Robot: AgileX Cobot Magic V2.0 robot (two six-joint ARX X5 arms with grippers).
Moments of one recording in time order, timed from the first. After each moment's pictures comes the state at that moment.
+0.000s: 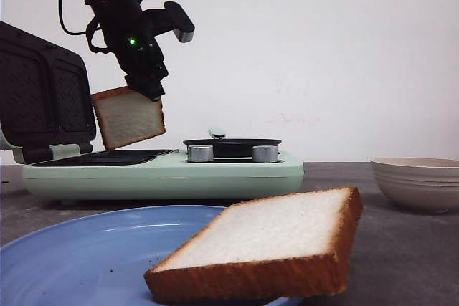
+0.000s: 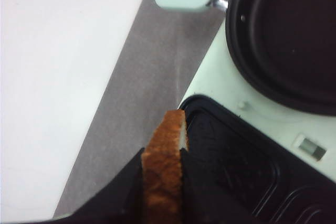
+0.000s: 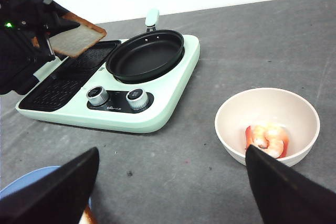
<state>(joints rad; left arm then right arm) -0.40 1.85 1.46 -0.19 -0.25 0.92 0.10 0.28 0.45 -0.46 -0.37 0.23</state>
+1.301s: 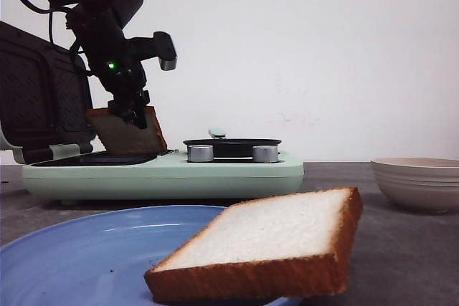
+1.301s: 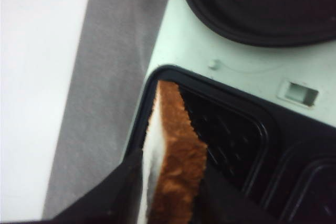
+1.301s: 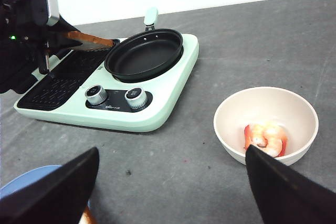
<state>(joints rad) -0.33 1.90 1.46 -0.25 -0.12 1.06 0.10 0.28 0.45 -0.46 -0.36 0.23</state>
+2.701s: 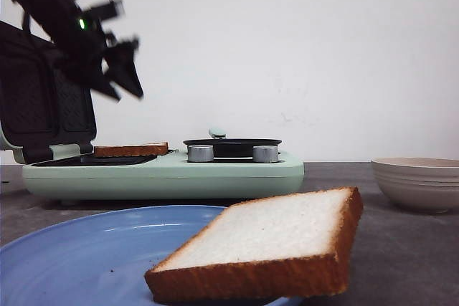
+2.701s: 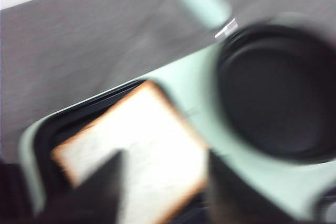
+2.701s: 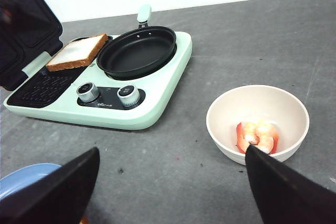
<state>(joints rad) -0.17 1.73 1.46 -0.35 0.36 0.16 0.10 0.28 0.45 -0.48 -0.34 0.21</state>
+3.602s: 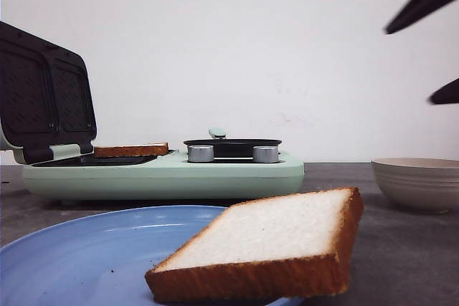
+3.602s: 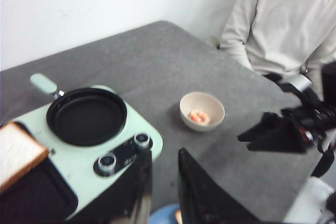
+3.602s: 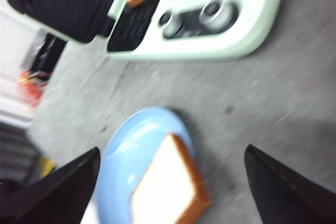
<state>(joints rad) -0.54 0.91 1.47 -0.91 0.29 -0.02 0.18 0.78 0.47 -0.27 -0.76 0.51</state>
